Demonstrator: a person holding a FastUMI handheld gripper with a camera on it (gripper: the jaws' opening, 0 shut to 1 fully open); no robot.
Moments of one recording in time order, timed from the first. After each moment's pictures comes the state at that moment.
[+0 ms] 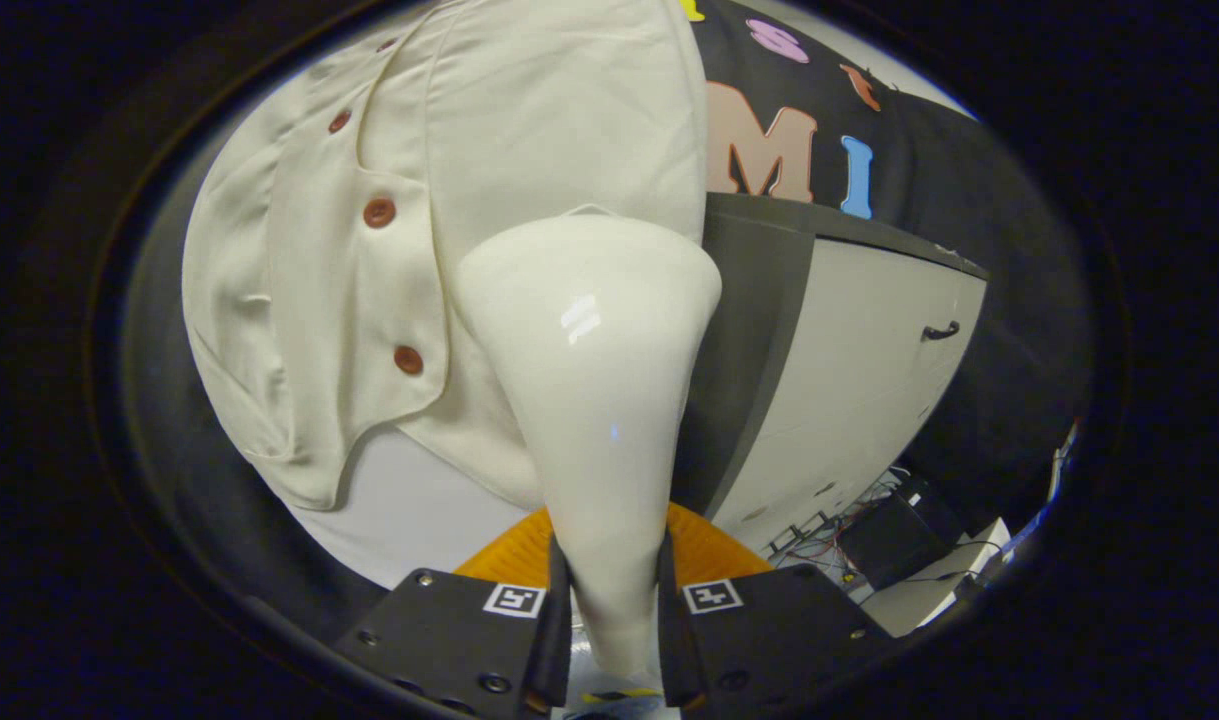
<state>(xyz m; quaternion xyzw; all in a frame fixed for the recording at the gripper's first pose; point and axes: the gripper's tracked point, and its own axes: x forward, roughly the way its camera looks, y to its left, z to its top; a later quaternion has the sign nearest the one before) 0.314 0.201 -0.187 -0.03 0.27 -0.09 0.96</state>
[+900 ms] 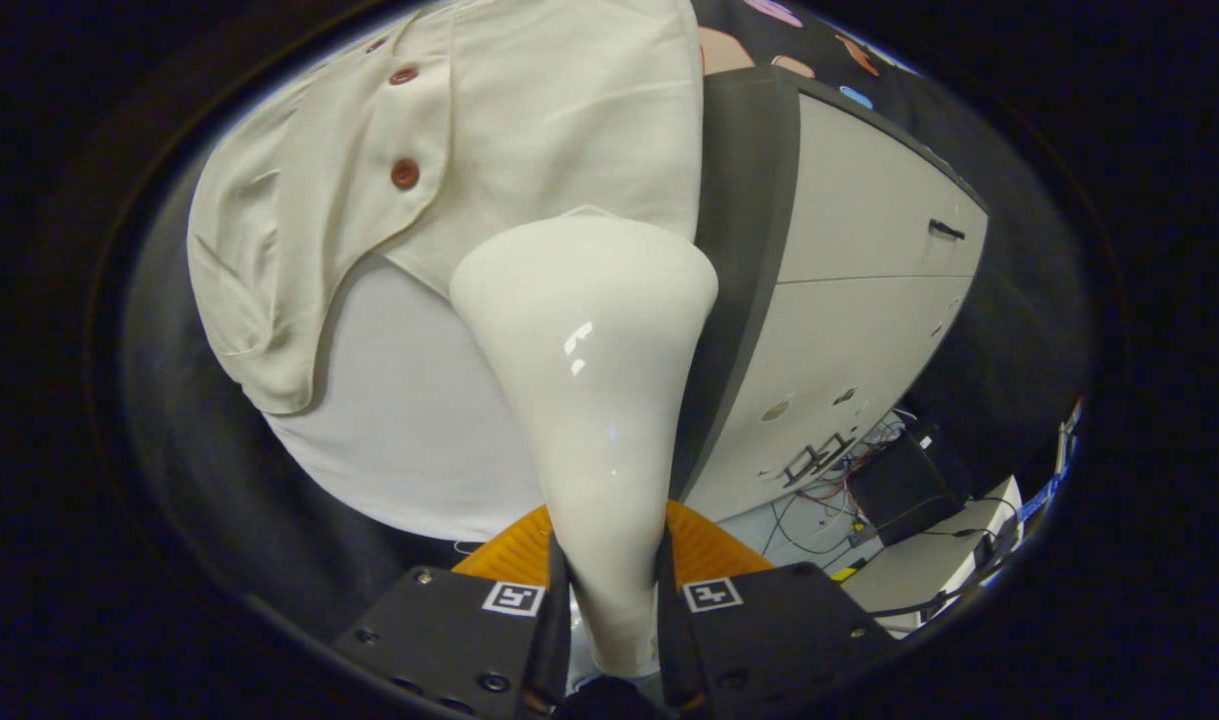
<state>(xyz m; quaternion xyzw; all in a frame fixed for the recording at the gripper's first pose) 0.261 0.214 -0.254 -0.01 0.35 -0.08 0.93</state>
